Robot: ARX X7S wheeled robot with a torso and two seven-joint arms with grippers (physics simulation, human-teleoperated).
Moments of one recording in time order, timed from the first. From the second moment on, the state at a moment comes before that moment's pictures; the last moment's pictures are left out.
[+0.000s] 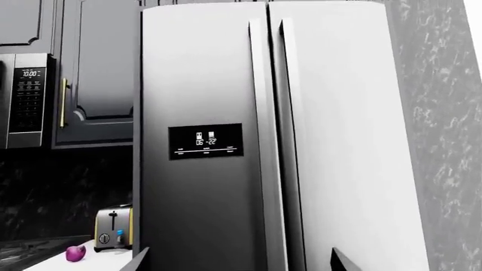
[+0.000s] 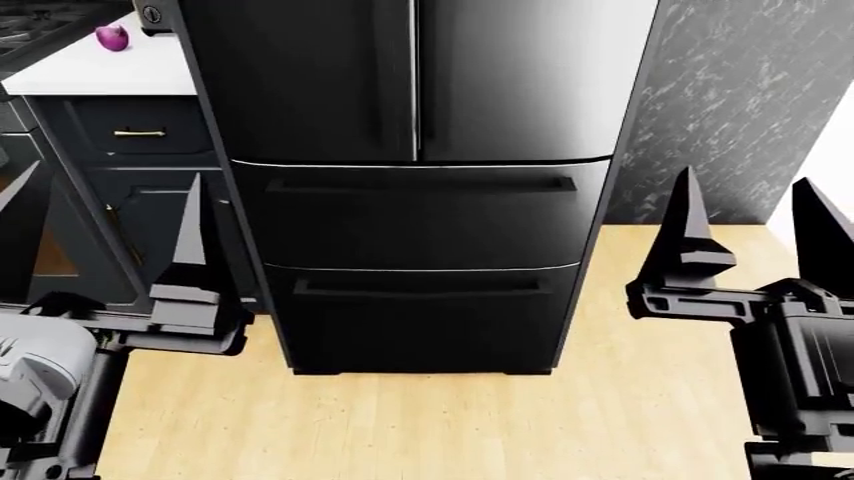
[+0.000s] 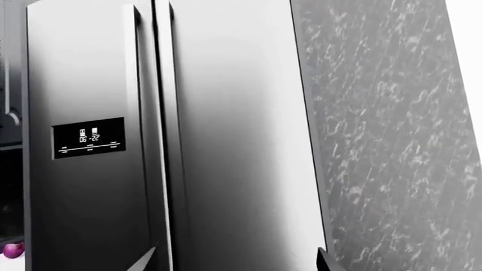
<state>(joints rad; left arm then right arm) -0.20 -0.76 0.05 0.99 -0.74 -0.41 -0.62 0.24 0.24 0.30 -0.95 0.56 0.75 0.17</state>
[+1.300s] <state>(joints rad) -0.20 -0.80 0.06 0.99 -0.79 -0.38 -0.66 0.24 0.28 0.30 -0.94 0.65 0.75 0.23</state>
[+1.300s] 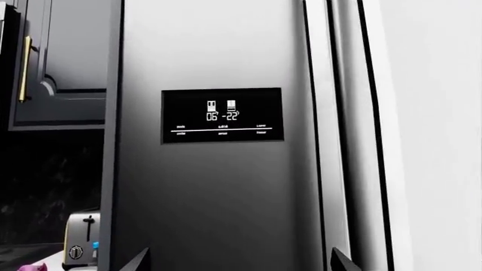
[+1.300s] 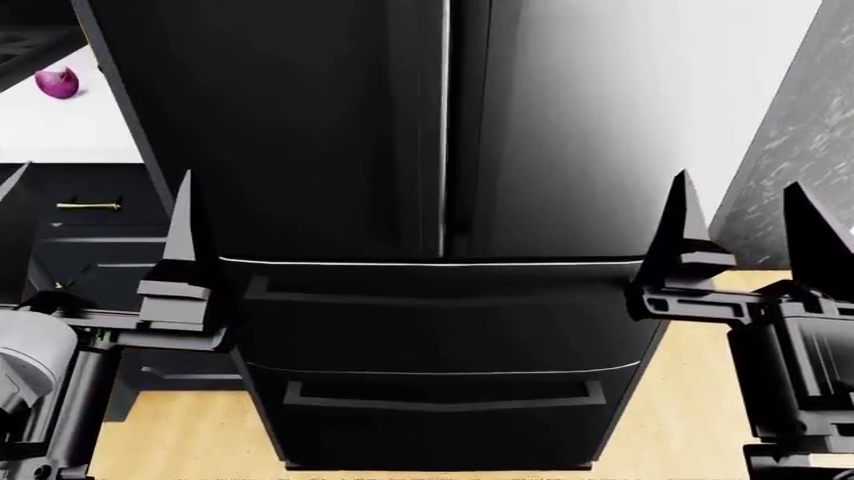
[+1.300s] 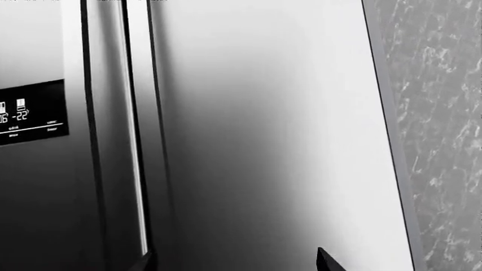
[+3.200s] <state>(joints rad) -0.19 -0.83 0.08 0.97 -0.79 -0.33 -0.69 1.26 0.23 -0.38 -0.03 0.83 1.02 0.59</state>
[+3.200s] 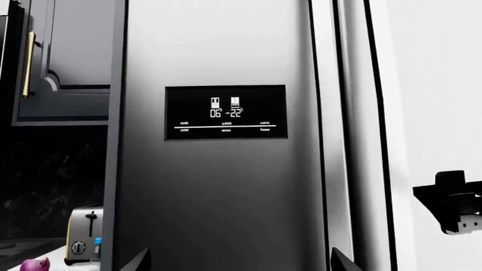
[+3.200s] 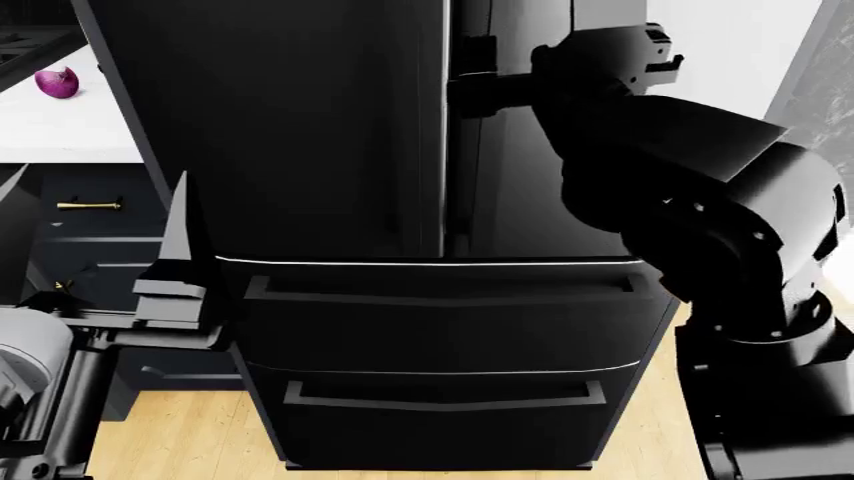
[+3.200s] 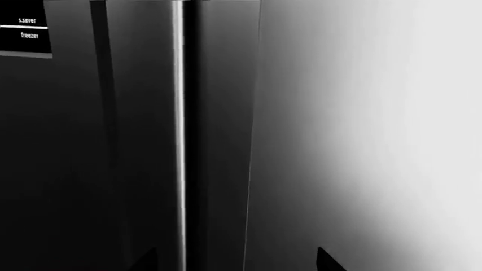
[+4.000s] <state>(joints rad) -0.18 -0.83 0.09 0.96 -0.79 -0.30 -0.69 1.34 0.14 -0.44 0.29 0.77 0.89 0.52</state>
